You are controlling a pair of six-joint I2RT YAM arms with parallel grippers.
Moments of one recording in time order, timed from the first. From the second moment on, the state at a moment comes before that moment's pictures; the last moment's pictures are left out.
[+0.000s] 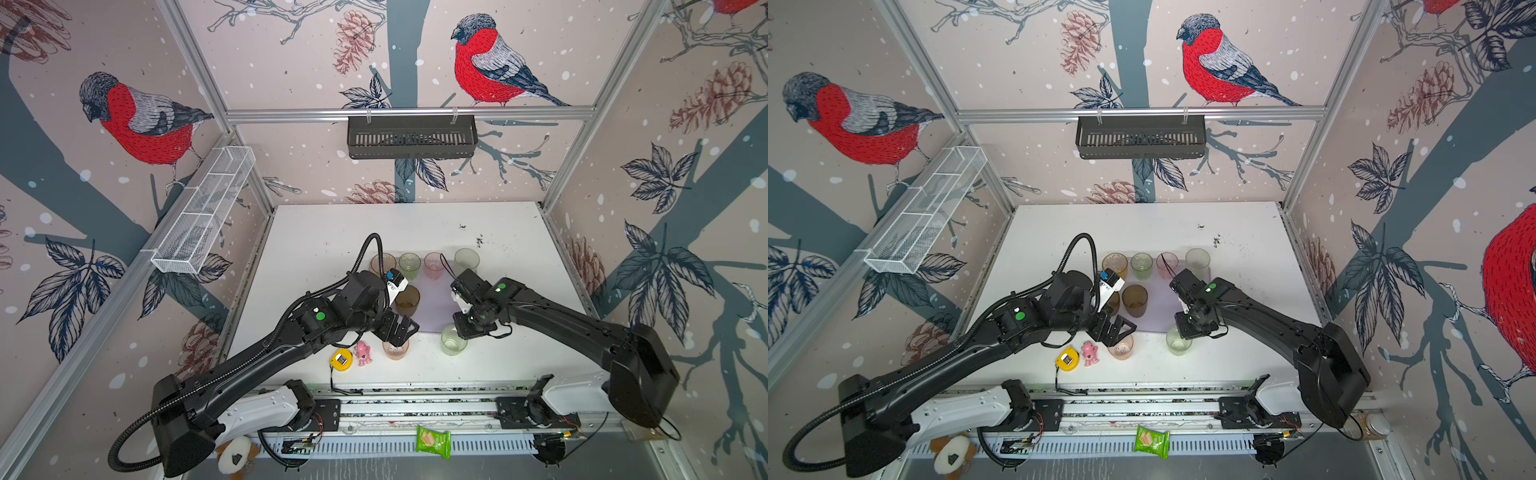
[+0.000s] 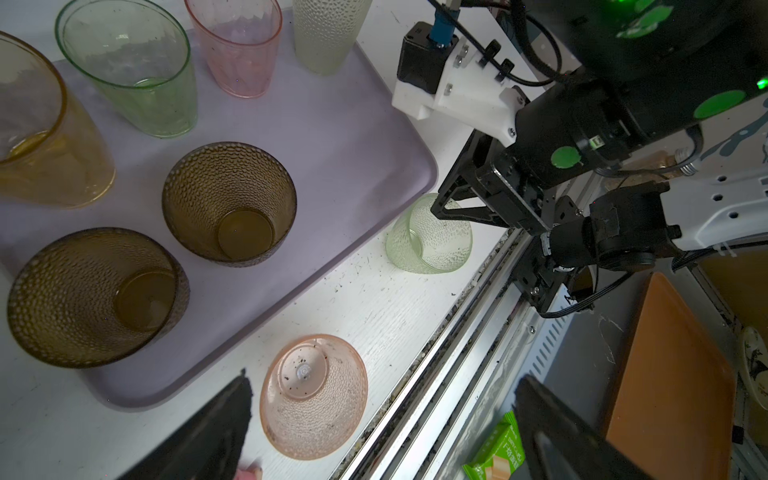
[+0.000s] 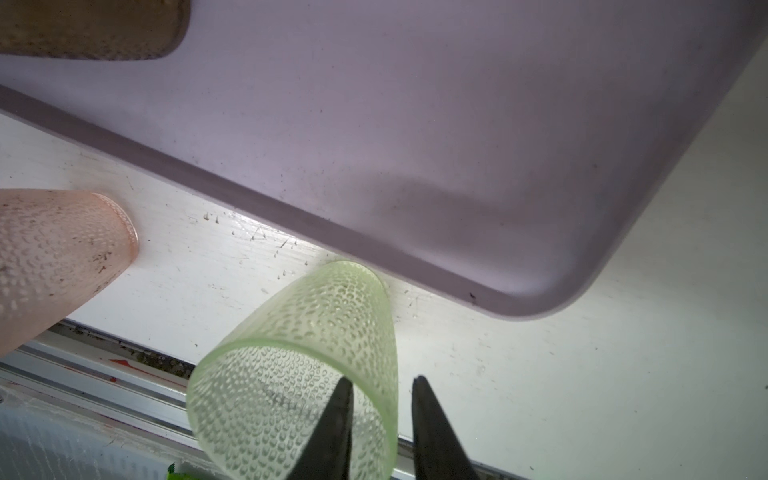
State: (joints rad) left arm -0.88 1.06 0.94 -0.66 0.24 -0.33; right arm 0.74 1.37 0.92 -0.94 -0.11 0.45
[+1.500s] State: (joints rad) left arm -0.88 1.06 0.92 -0.64 0.24 -0.33; right arm 0.75 1.38 0.93 -0.94 -0.10 0.44
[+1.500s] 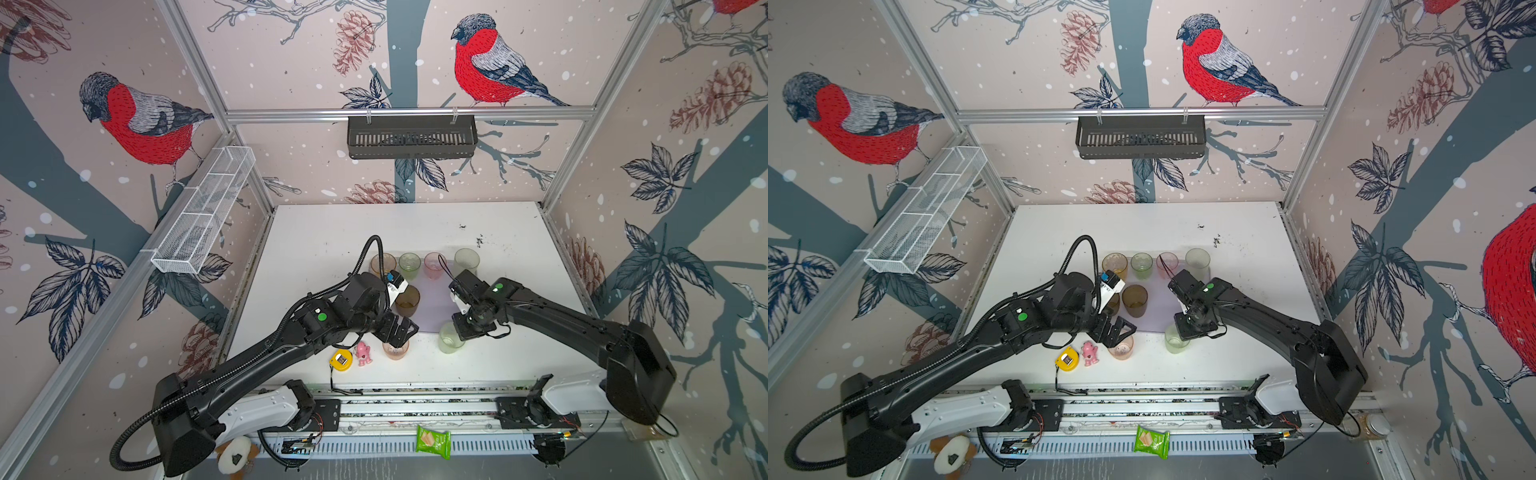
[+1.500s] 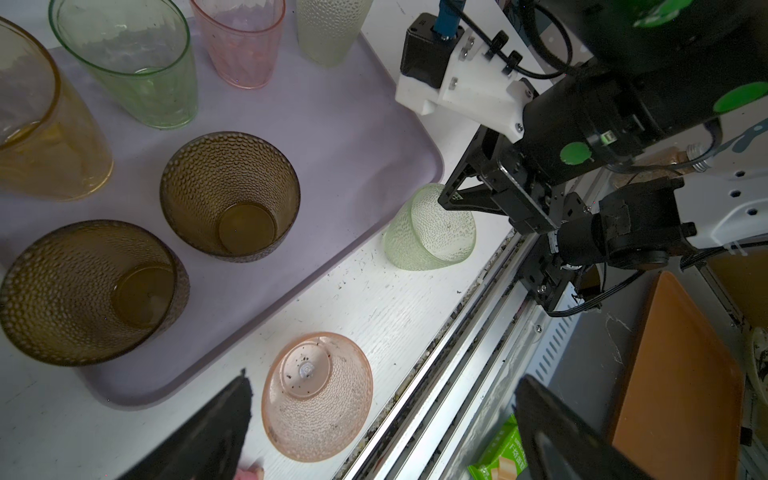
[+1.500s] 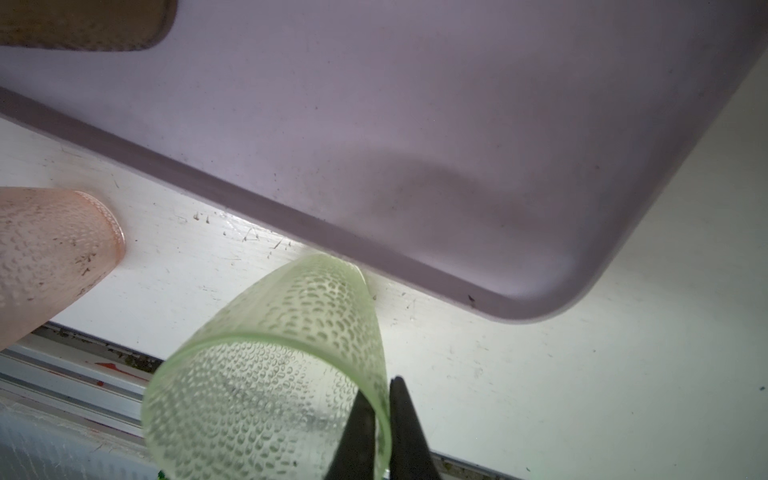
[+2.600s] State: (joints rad) left arm -0.88 1.02 0.90 -0.61 0.20 -0.32; right arm 0.75 1.46 1.18 -1.08 -0.01 0.38
